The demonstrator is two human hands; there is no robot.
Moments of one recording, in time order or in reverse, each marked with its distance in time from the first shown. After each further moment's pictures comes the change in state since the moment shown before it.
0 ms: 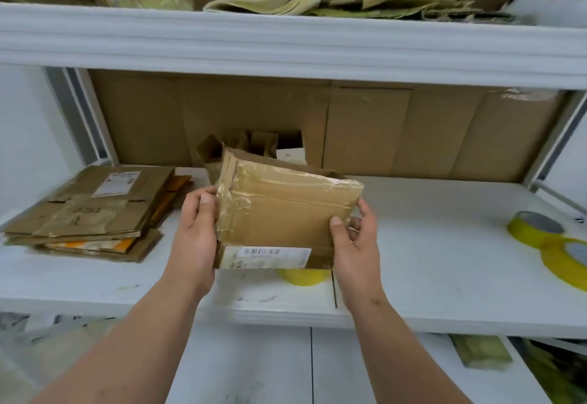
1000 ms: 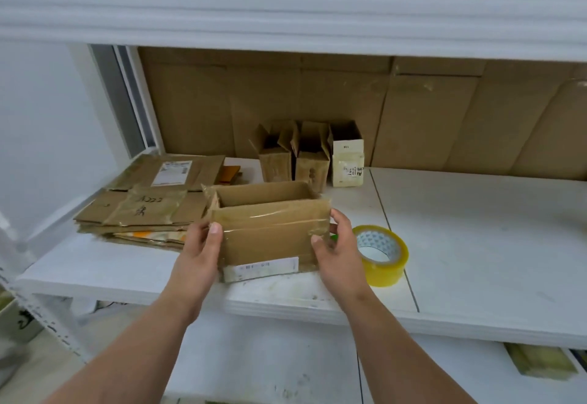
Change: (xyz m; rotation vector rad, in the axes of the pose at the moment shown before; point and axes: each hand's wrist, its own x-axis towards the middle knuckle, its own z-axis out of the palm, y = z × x) left_hand 0.043 -0.050 -0.139 0.304 -0.023 -0.126; right_hand -0.005 0.061 0.134 -0.236 -0.212 -0.002
